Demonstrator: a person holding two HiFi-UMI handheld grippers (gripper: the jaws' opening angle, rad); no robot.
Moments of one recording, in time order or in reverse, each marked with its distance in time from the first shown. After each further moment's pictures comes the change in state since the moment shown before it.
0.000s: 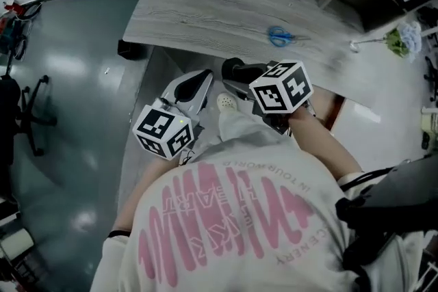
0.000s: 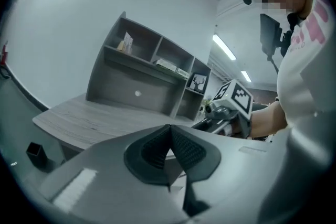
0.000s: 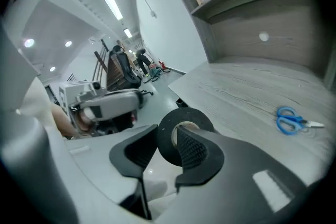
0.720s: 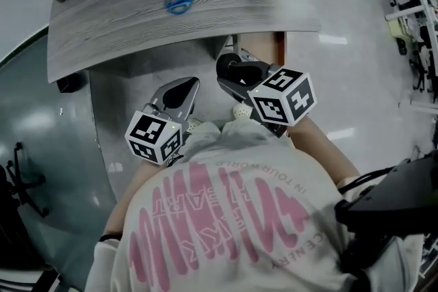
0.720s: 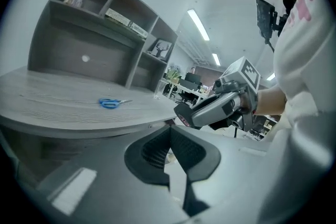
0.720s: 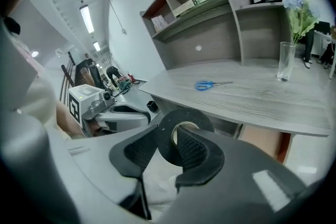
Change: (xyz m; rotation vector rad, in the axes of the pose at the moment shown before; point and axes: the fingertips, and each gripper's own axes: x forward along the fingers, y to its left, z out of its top) left arm 0.076 -0.164 -0.107 0.062 0.283 -0.348; right arm -0.170 -0.037 -0.137 0.209 -0.158 -0.311
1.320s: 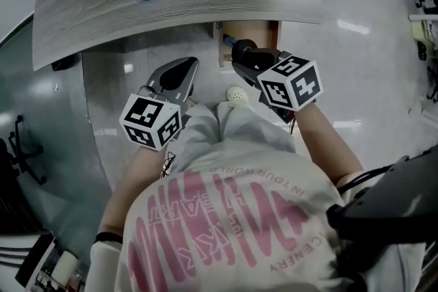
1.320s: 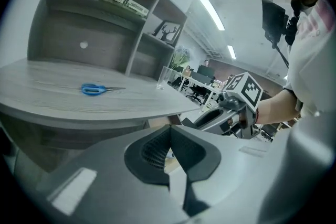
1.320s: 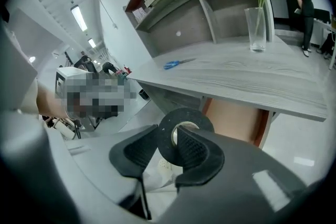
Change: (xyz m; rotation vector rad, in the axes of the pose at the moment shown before) left arm 0.111 -0.026 -0.008 -0.065 0.082 0.132; right arm -0.034 -0.141 -0.072 0.050 0.104 0.011
